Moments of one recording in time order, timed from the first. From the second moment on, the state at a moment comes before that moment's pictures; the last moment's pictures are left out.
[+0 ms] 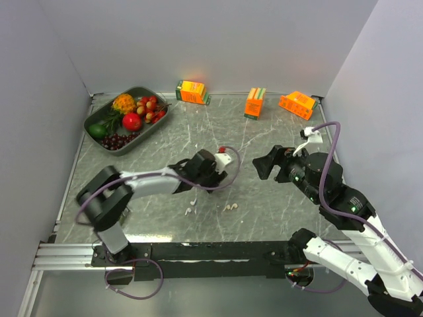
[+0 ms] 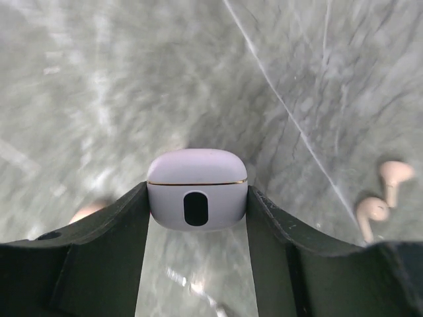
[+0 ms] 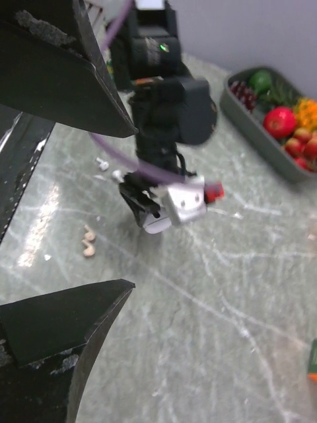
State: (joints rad) left arm -0.87 1.76 1.02 -0.06 0.01 0.10; right arm 0.69 0.68 1.08 -0.73 0.24 0.54
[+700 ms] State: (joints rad) left arm -0.88 0.97 0.52 0.38 -0.03 -0.51; right arm 0.69 0.77 1.05 -0.59 0.07 0.52
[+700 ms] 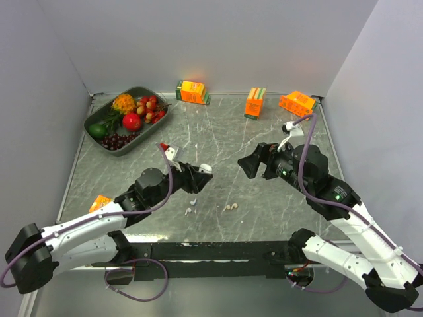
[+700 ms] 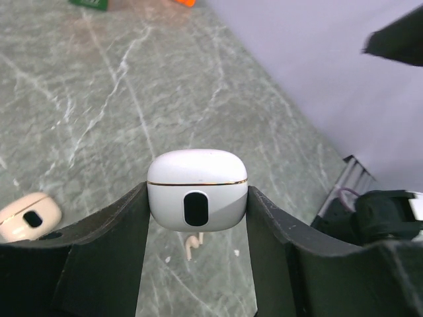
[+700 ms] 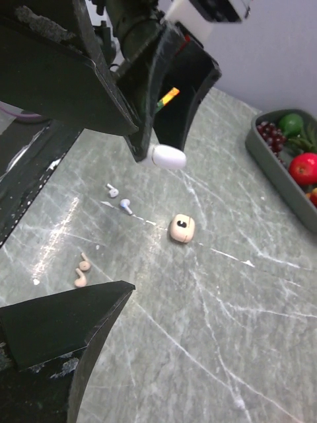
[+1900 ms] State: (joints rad) left arm -1.09 0.87 0.30 0.63 -0.08 0.22; right arm 0.85 1.12 1.23 -0.71 -0.10 0.40
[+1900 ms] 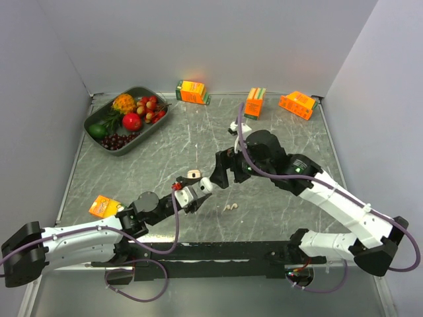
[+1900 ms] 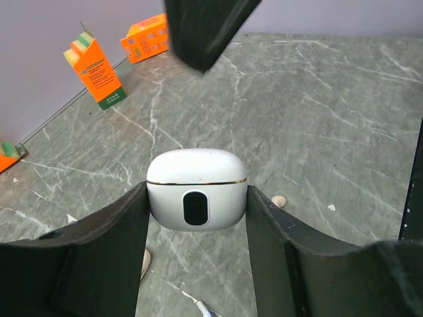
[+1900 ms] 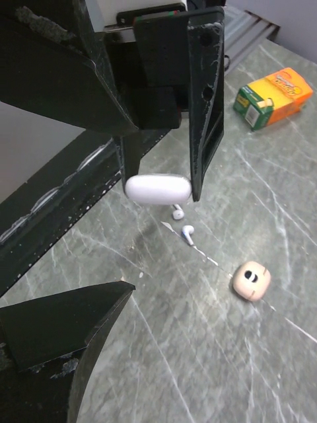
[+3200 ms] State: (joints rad) left arm -1.14 0.78 0.30 0.61 -0.08 0.18; right arm 0.90 1.25 1.20 -0.64 -0.15 0.41
